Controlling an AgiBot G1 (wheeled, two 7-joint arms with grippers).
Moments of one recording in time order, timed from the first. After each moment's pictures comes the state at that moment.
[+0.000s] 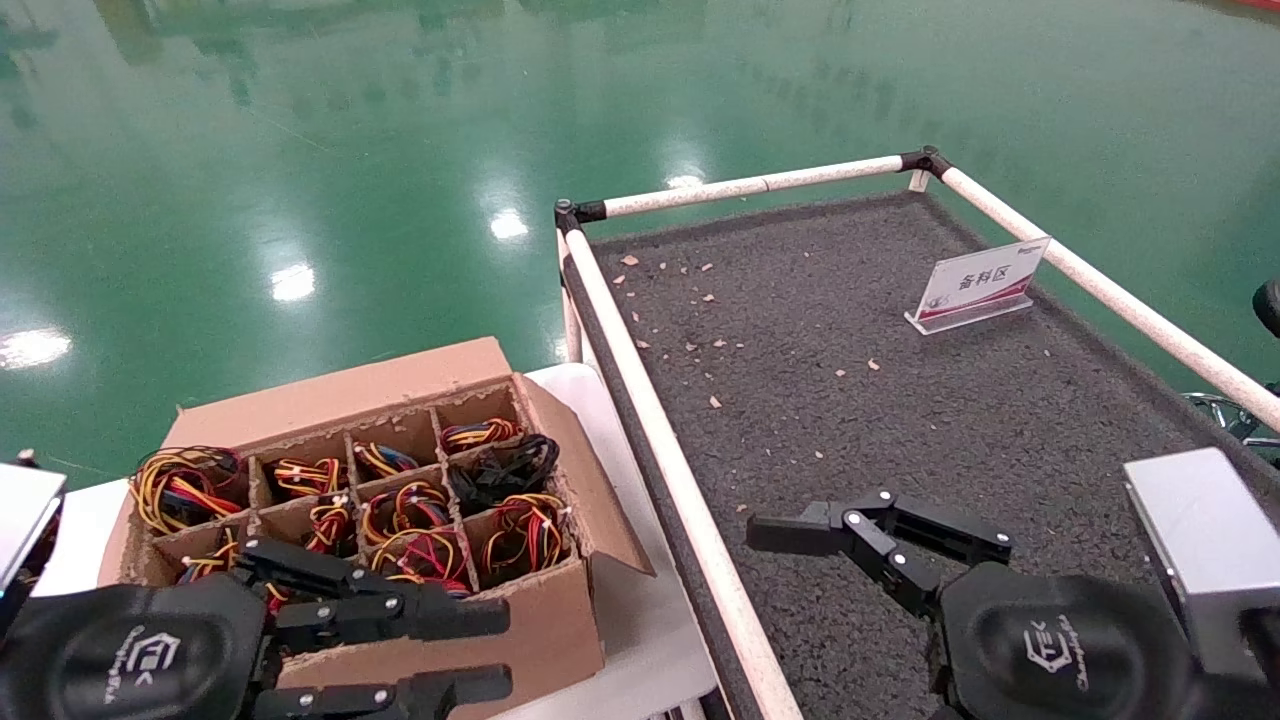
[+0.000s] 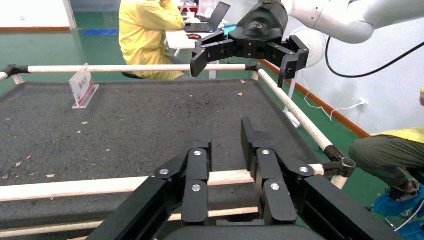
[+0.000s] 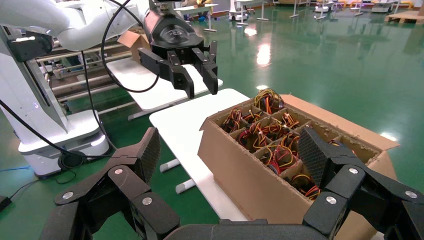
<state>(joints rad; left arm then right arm) -1.08 0.61 0.29 -1.28 0.72 1.49 -0.18 1.07 -0.61 -0.28 1.28 -0.73 -1.50 0.19</state>
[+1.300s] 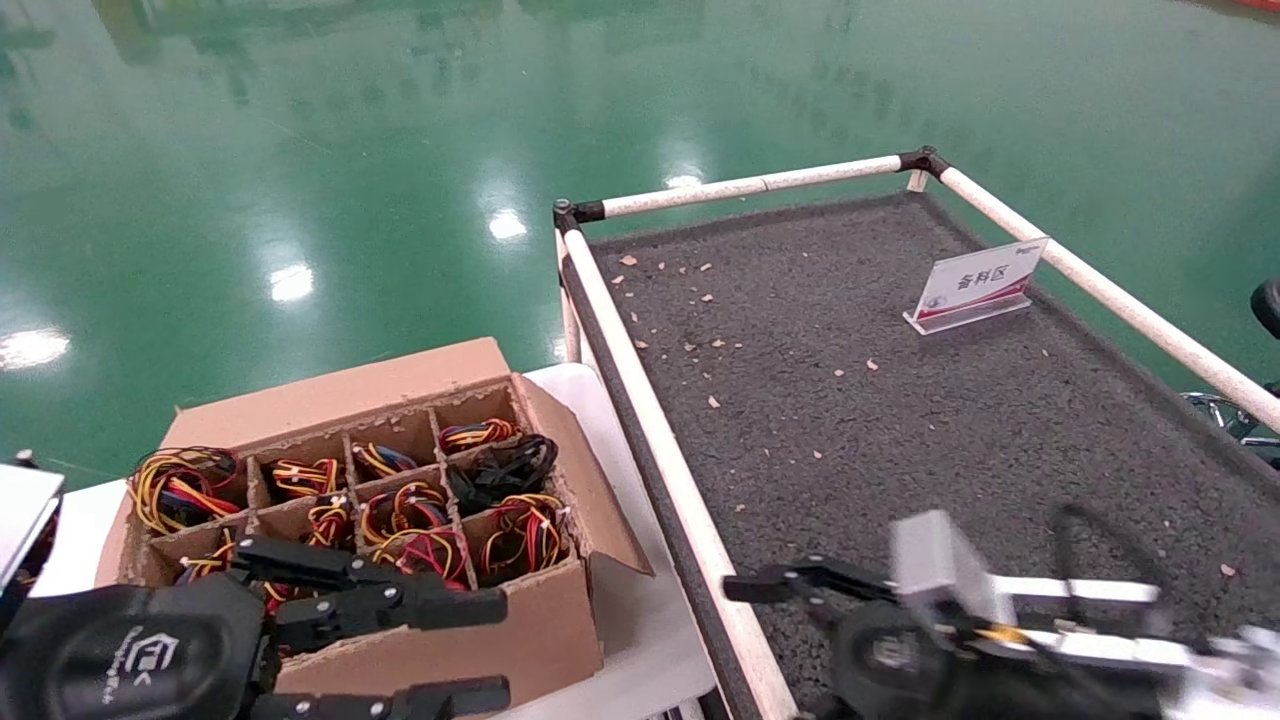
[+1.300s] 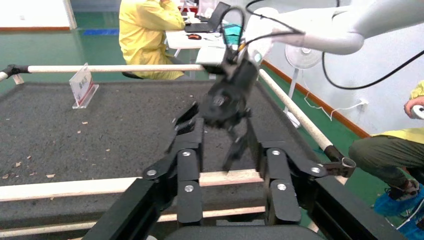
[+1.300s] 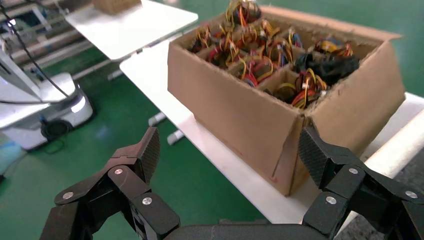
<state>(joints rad) -1.08 0.61 0.29 -1.28 0.72 1.49 -0.18 1.17 -0.78 -0.44 1.03 -1.02 -1.44 0.13</state>
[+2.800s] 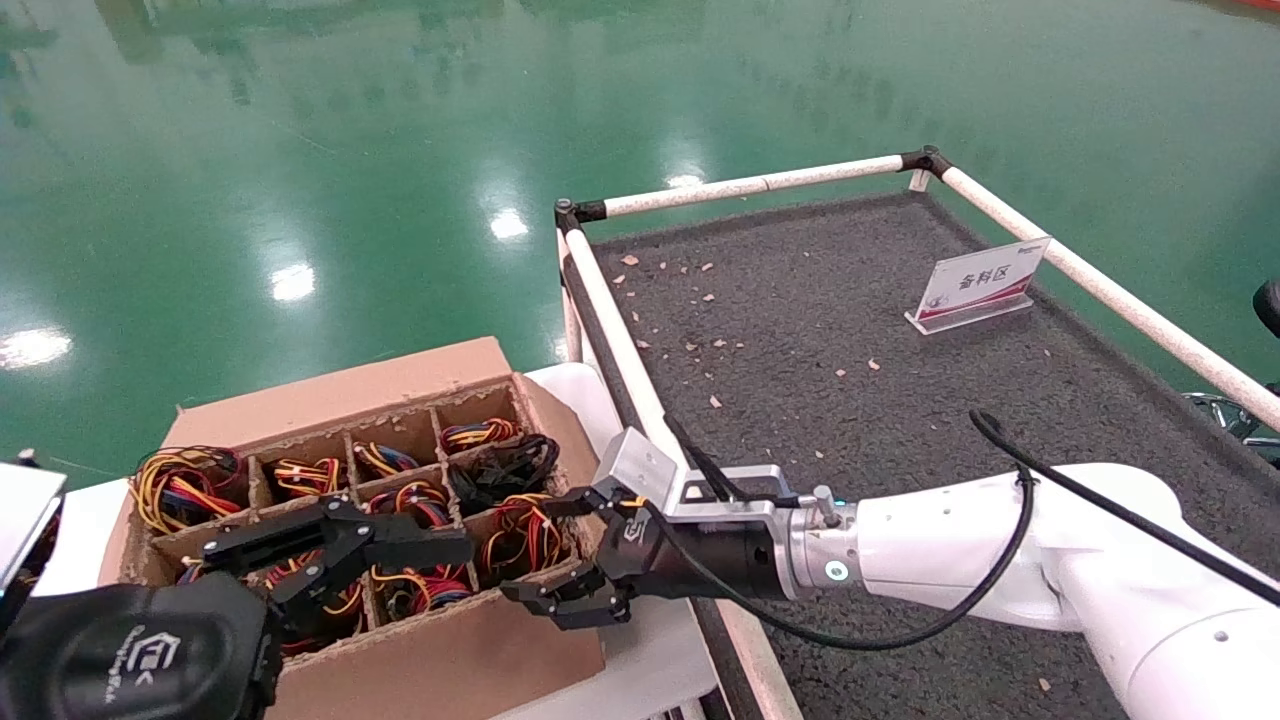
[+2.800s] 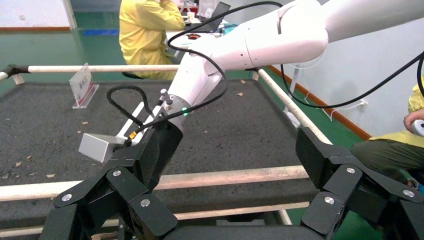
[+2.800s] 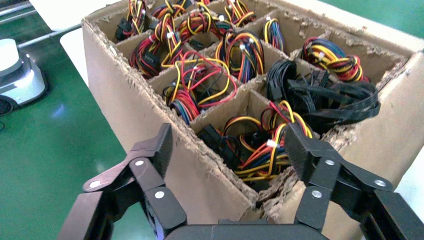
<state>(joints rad) -1.08 0.61 0.30 -1.28 0.72 1.49 -0.18 1.55 -1.34 -0.59 0.21 -1.27 -1.28 -0.25</state>
